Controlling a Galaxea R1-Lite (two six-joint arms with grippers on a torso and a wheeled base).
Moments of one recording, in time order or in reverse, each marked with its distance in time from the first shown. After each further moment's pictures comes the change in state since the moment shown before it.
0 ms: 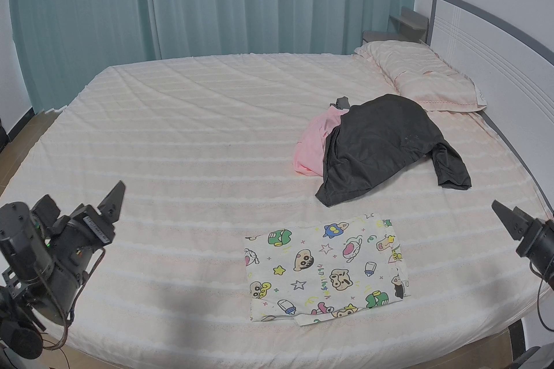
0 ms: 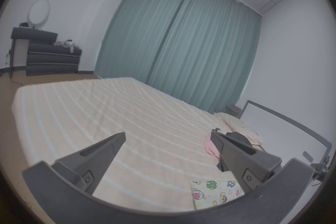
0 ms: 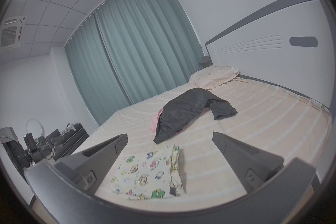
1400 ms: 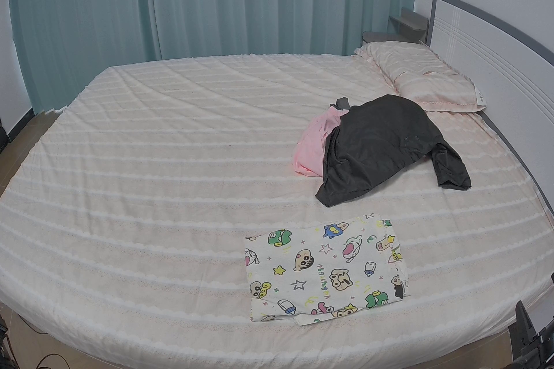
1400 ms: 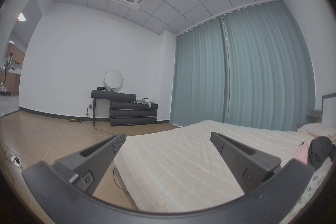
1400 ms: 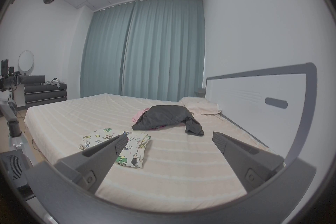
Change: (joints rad) left arm 0.410 -1.372 0.118 0.933 0.398 0.480; right arm -0.030 -1.094 0.031 0.944 -0.085 -0.475
